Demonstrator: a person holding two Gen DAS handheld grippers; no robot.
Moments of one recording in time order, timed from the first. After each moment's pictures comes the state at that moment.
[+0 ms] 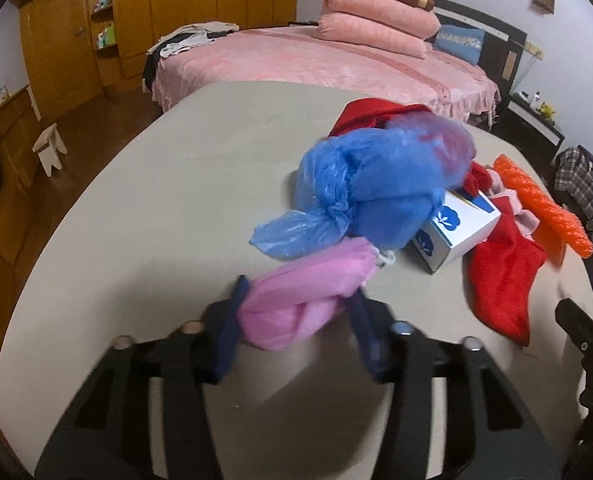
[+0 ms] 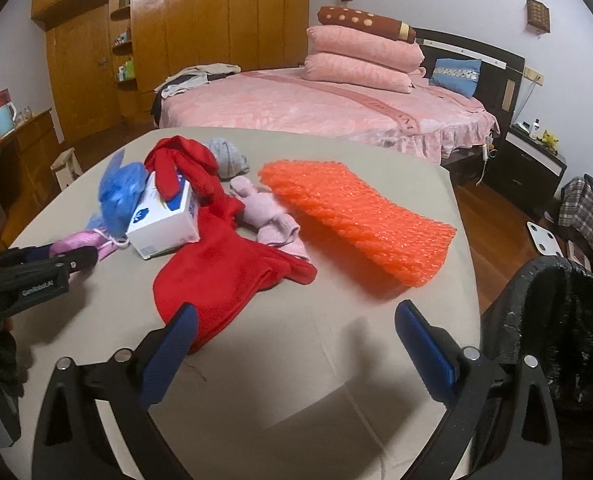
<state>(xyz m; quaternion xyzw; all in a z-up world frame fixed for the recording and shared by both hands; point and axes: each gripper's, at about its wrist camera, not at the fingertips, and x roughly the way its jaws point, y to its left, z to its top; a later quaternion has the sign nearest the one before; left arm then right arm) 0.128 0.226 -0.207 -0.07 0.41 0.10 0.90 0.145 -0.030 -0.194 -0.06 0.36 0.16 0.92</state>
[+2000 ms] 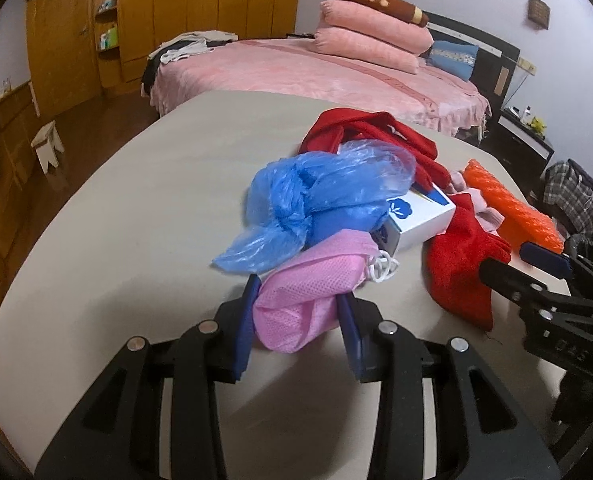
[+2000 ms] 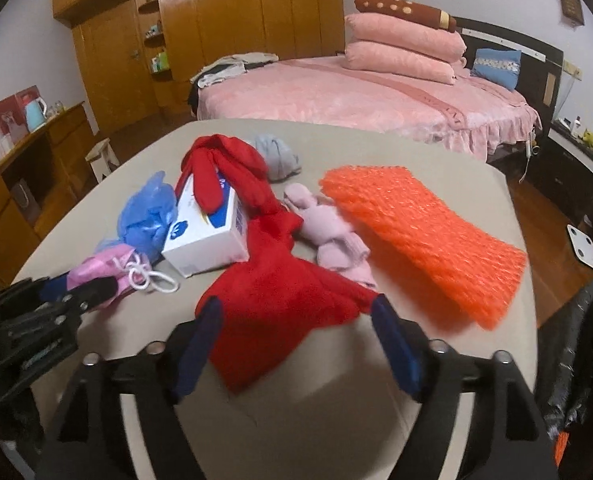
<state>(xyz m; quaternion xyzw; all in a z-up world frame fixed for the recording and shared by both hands) 0.108 0.201 -0.203 -0.09 0.39 0.10 0.91 0.174 -0.001 -0.199 -0.05 0.39 0.24 0.89</state>
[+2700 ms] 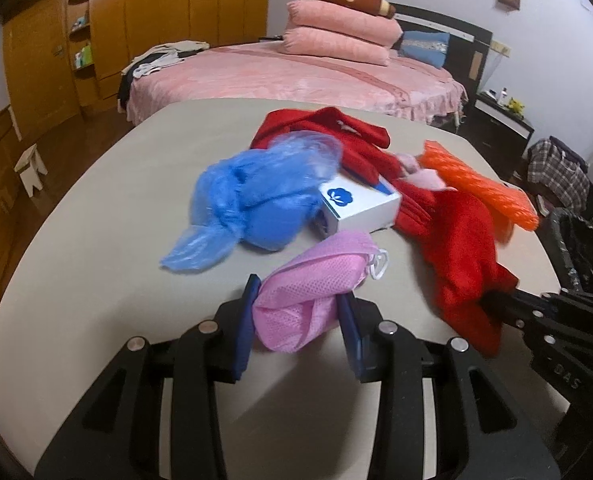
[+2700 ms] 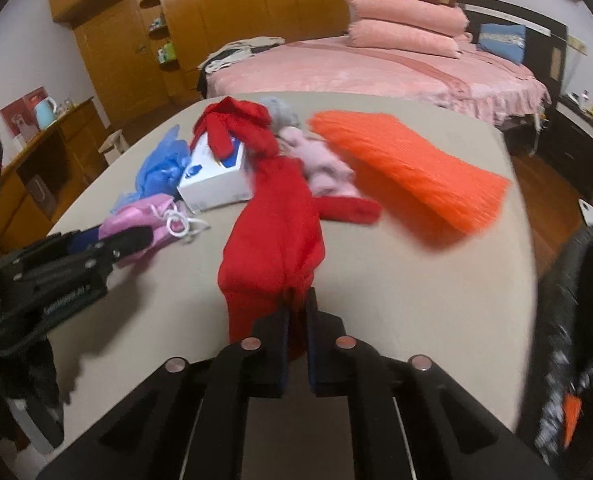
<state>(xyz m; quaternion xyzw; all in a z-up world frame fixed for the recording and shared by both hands) 0.108 0.161 -0.201 -0.06 0.39 0.06 0.92 0.134 -0.042 -0.210 -0.03 0.42 0.25 0.87</state>
